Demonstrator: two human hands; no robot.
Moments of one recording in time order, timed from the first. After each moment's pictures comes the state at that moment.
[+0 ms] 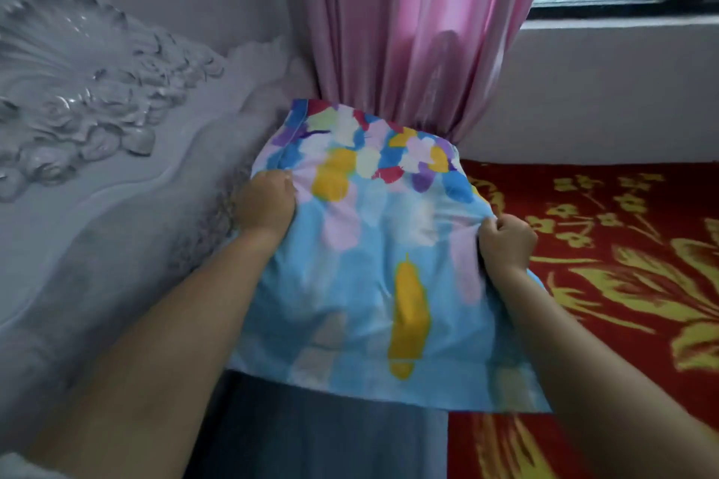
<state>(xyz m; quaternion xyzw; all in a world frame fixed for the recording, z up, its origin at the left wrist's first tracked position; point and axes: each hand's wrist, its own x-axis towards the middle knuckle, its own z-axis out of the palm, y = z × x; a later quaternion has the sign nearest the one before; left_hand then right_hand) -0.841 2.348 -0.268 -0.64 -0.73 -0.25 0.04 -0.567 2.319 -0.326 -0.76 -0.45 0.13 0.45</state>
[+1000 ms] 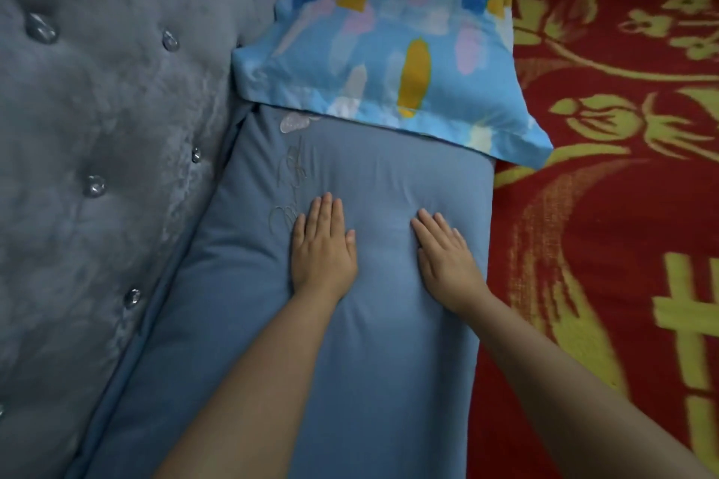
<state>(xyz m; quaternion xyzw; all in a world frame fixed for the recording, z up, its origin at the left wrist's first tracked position) -0.815 2.232 -0.631 -0.68 -0.72 -0.05 -0.11 -0.638 2.222 -0.632 -0.62 -0.73 0.28 0.07</state>
